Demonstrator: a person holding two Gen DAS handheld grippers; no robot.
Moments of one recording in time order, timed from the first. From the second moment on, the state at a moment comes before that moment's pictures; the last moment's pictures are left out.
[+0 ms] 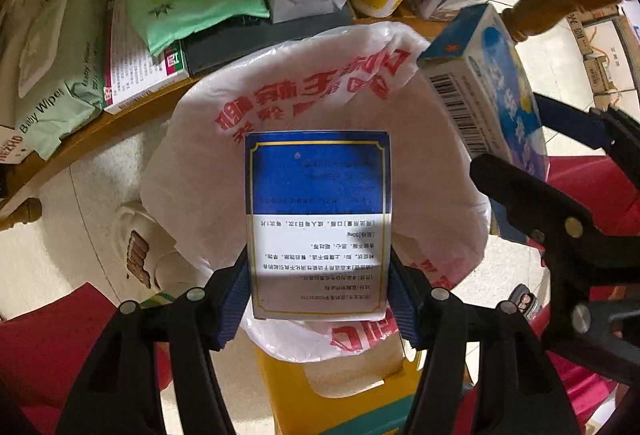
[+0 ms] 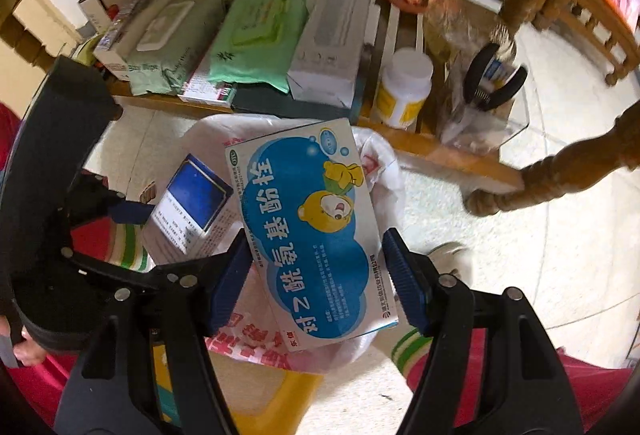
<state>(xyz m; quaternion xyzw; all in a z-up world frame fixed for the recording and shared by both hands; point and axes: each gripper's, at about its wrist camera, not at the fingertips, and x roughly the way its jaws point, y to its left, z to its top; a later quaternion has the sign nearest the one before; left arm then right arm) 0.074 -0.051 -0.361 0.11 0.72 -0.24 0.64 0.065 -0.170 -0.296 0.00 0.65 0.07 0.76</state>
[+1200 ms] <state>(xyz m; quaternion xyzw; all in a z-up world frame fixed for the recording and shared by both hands) 0.077 -0.041 -0.377 0.12 0.74 -0.20 0.63 0.073 -0.168 -0.336 0.02 0.69 0.07 0.72</state>
